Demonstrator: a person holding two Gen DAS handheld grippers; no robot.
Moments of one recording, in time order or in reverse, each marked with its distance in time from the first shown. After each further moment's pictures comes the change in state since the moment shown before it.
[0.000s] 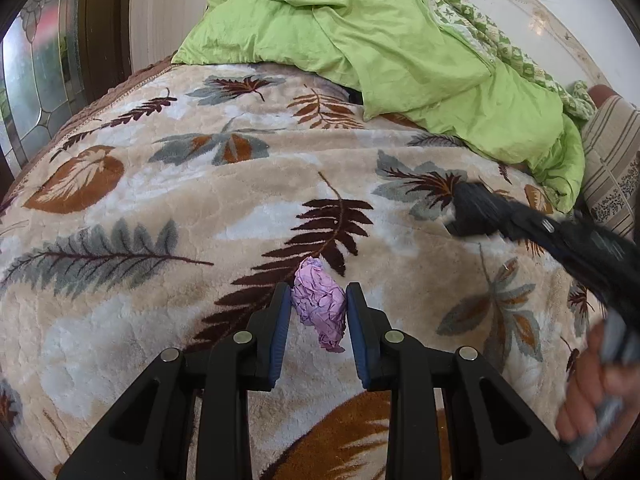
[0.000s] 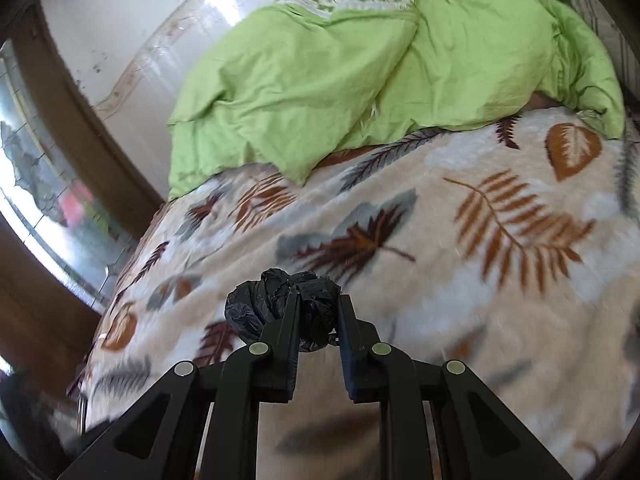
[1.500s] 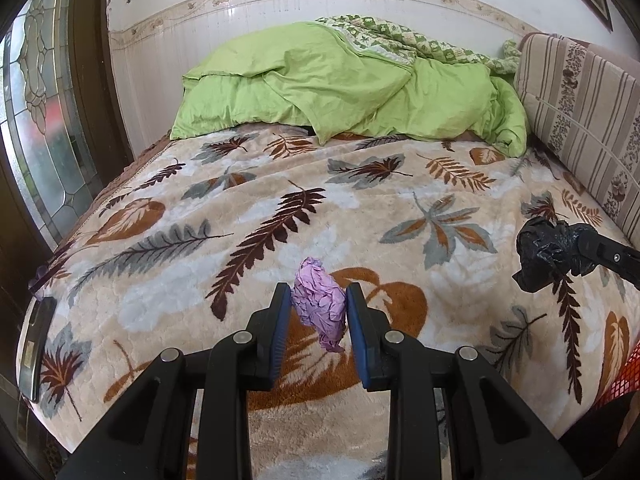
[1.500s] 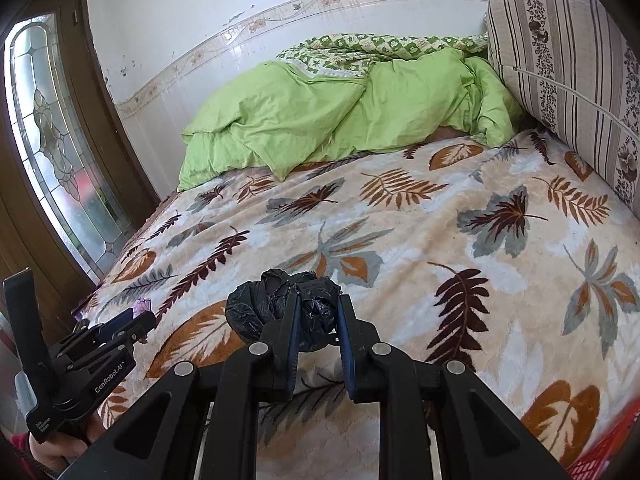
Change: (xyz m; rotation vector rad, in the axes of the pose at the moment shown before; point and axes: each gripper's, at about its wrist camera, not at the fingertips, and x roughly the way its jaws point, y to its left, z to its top) left arm -0.119 -0.042 -0.100 0.273 -0.175 0.051; right arm -0.182 0.005 -0.124 -0.065 -0.139 -0.138
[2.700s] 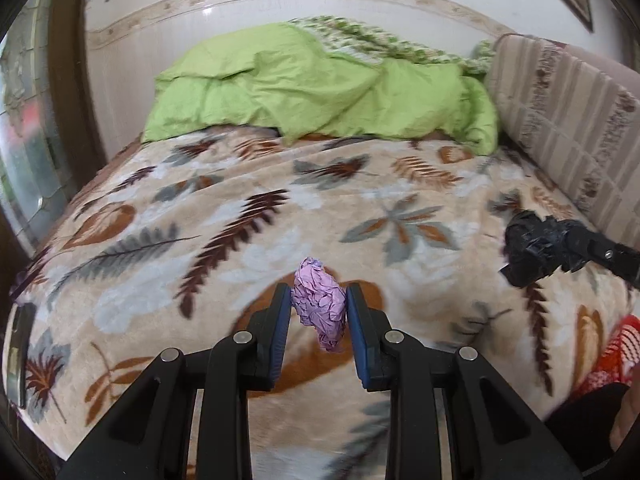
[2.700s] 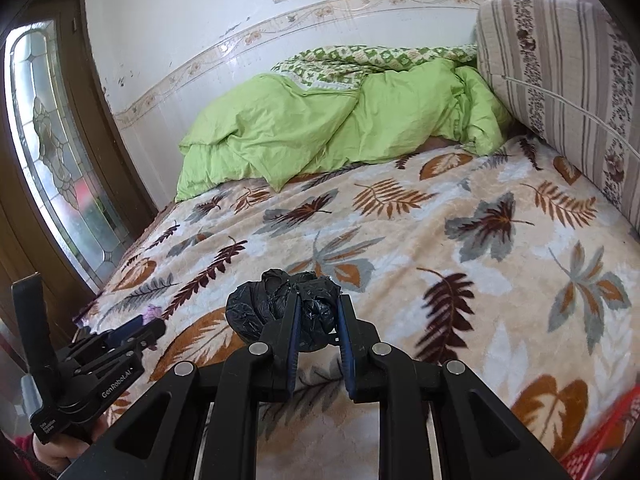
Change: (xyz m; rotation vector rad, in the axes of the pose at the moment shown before) left arm -0.010 -0.022 0.005 0.034 -0.006 -0.132; right arm -0.035 -0.010 -0.001 0.046 -0.037 -0.023
